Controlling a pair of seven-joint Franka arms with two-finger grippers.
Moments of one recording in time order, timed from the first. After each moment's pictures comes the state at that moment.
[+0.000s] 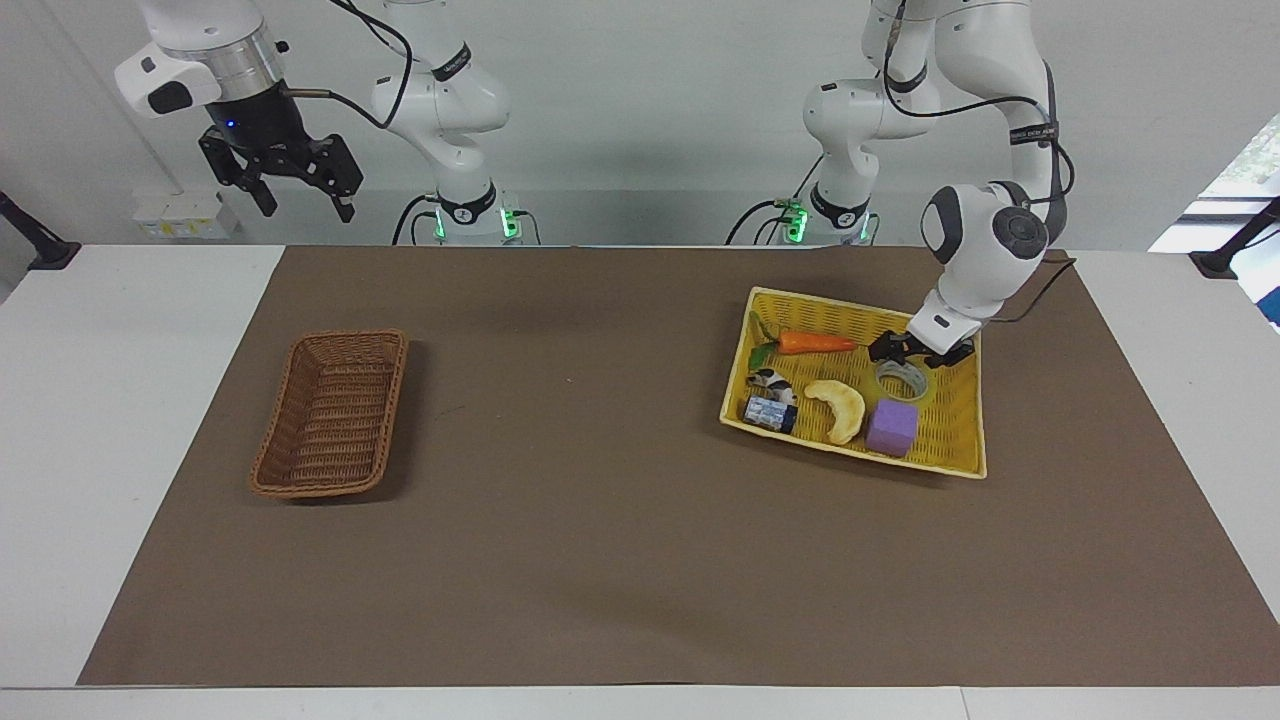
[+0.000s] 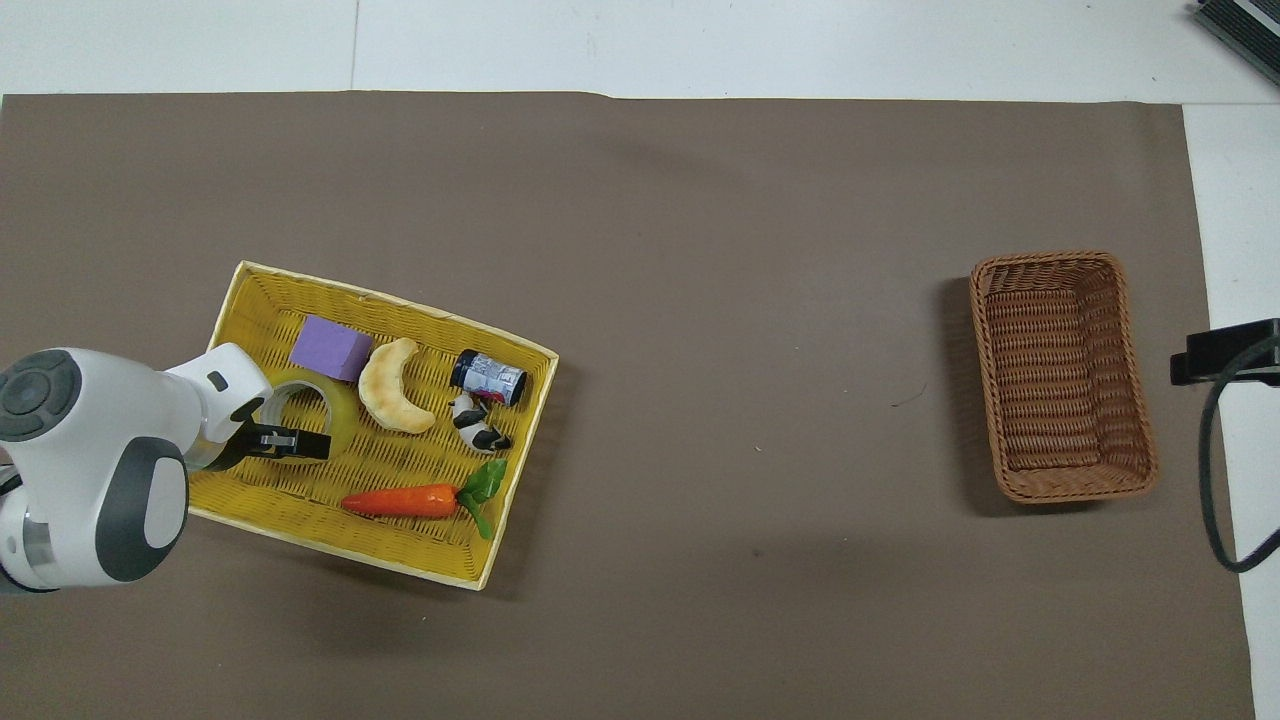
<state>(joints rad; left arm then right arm) -0.01 -0.01 -0.03 -2.38 -0.04 2.31 0.11 0.05 -0.10 -0.08 -1.55 -0.02 1.45 0.08</state>
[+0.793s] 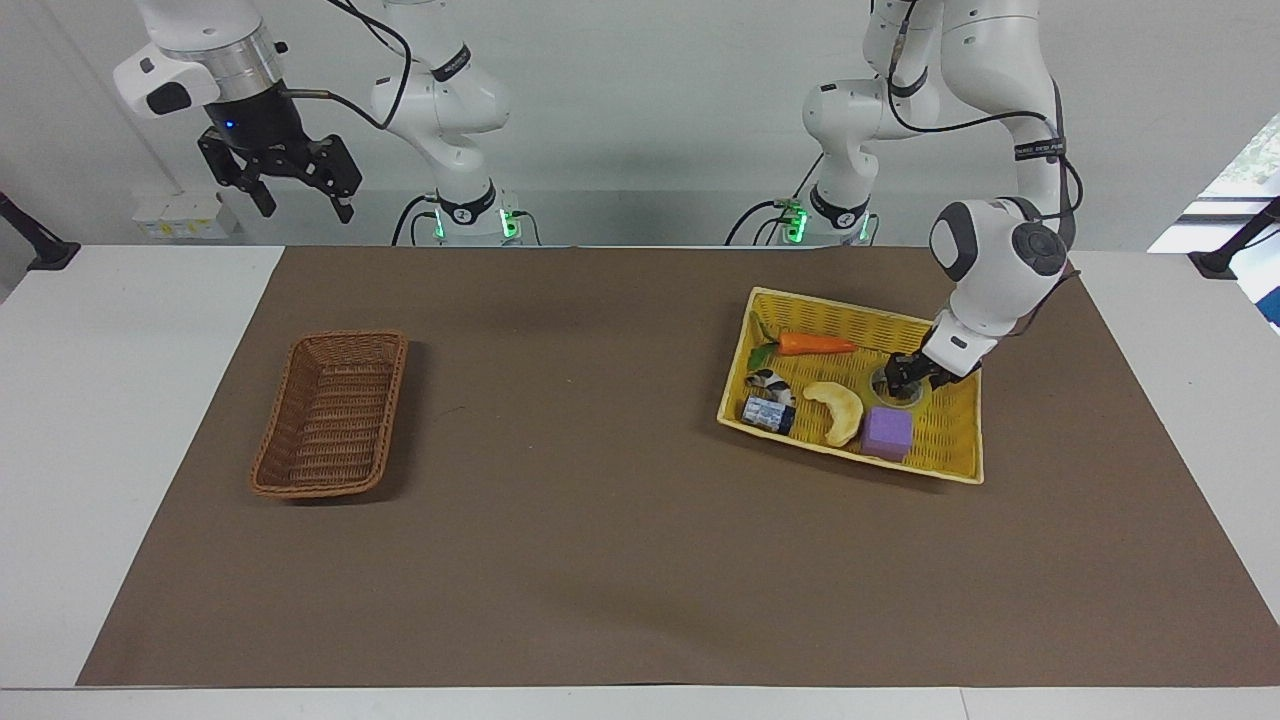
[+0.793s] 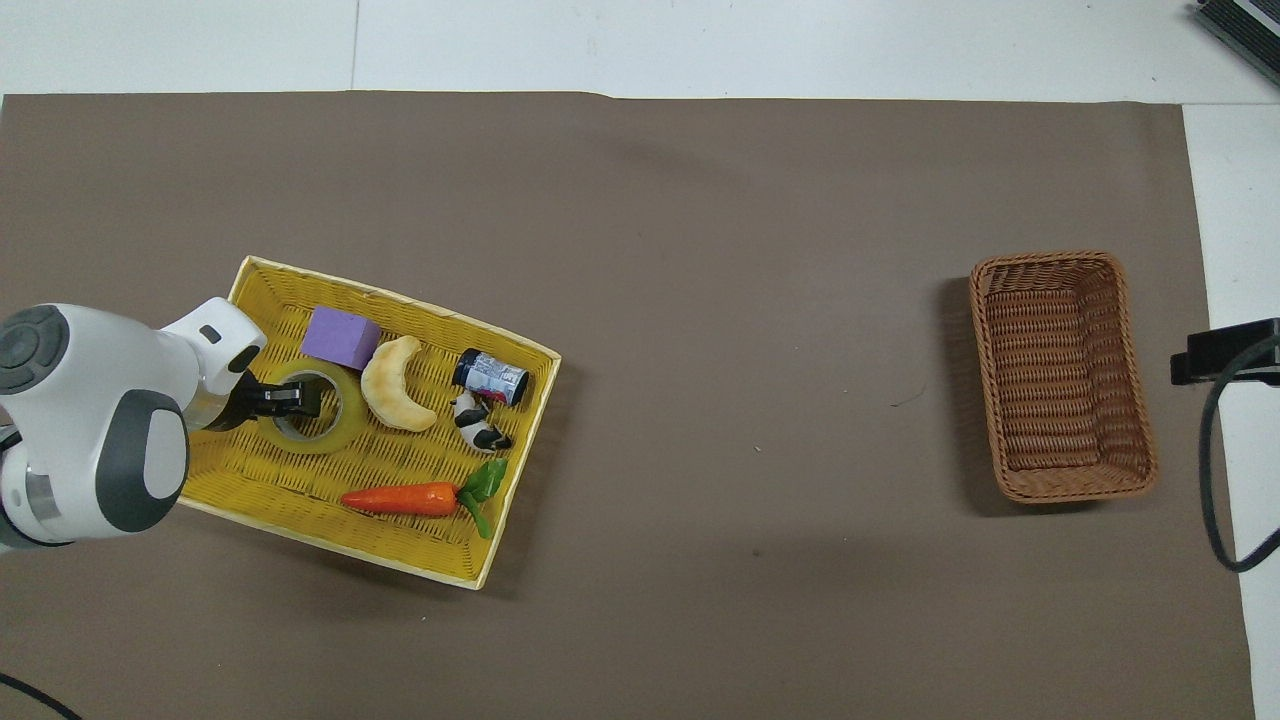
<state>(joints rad) -0.01 0.10 -0.03 -2.25 -0.11 2.31 0.02 0.05 -0.10 -0.08 -1.55 -0.02 1.45 0.08</state>
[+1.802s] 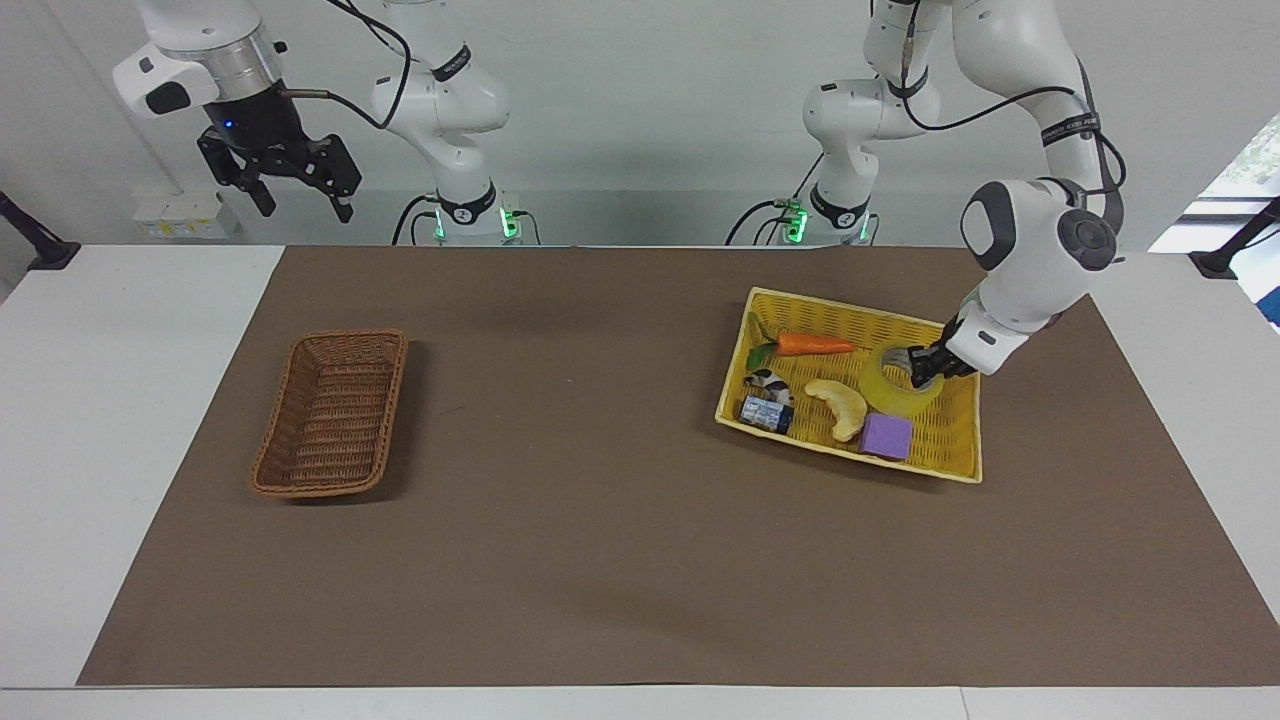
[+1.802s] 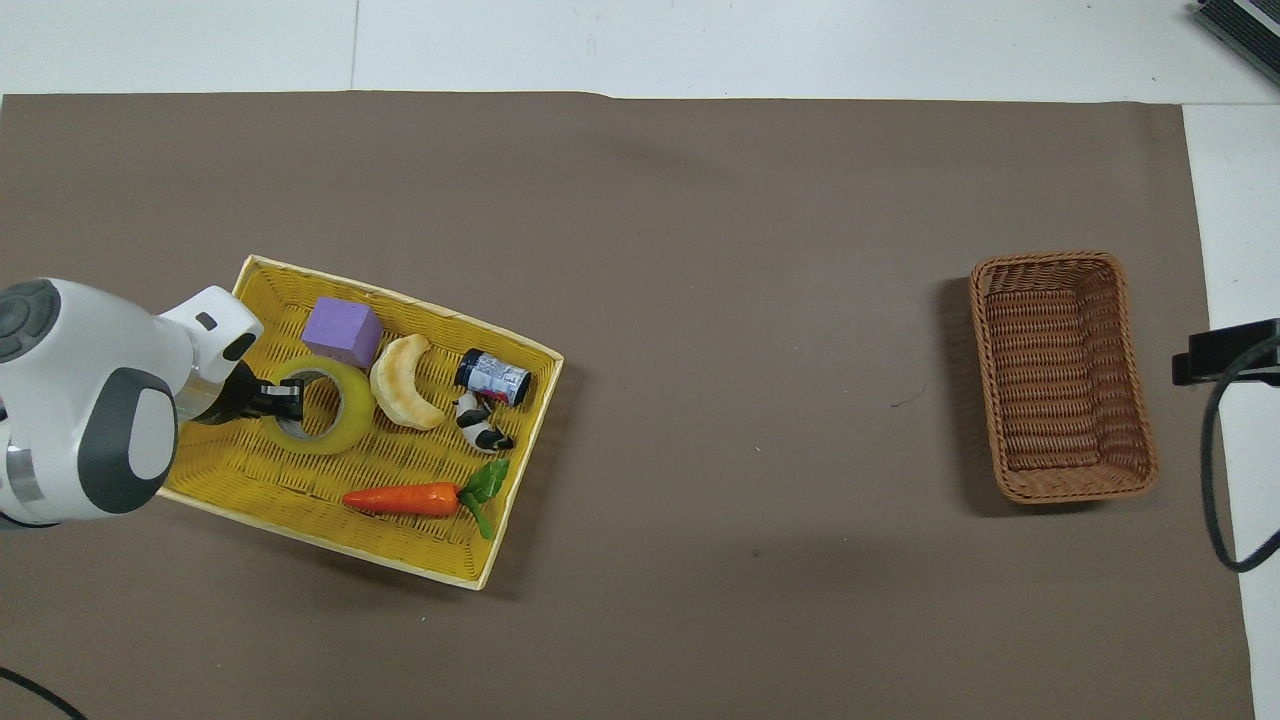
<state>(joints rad) -0.01 0.09 -0.02 -1.98 -0.11 1.97 -0.01 0.05 -0.10 -0.08 -1.55 -0.01 1.45 0.08</state>
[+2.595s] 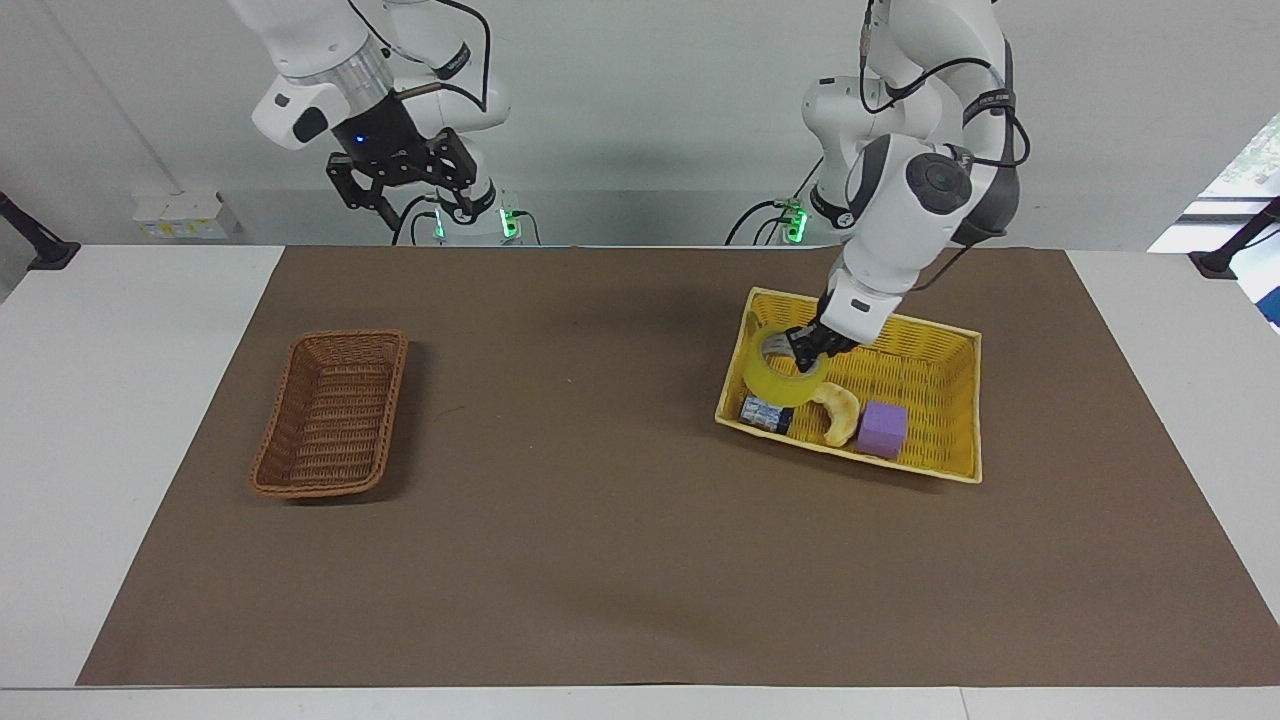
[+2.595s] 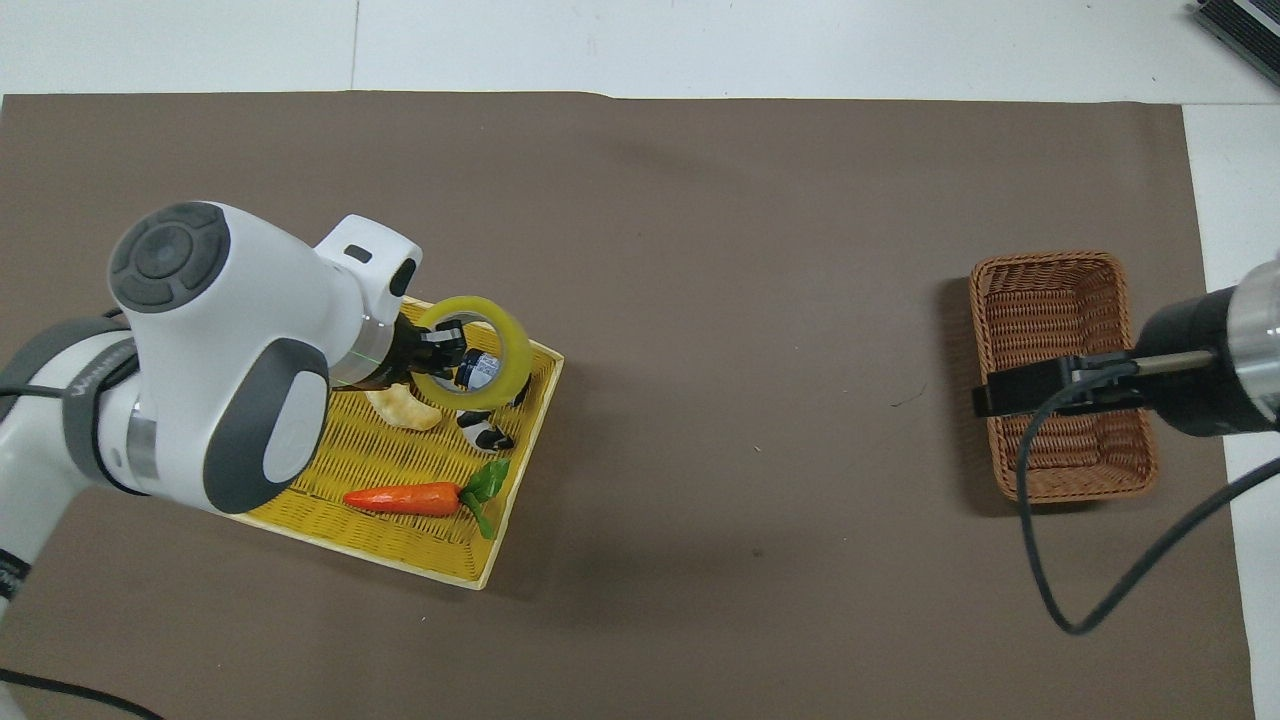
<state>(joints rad) -0.28 0.09 -0.14 -1.92 -0.21 2.06 -0.56 0.23 -0.11 -0.07 -1.64 0.22 1.53 0.11</state>
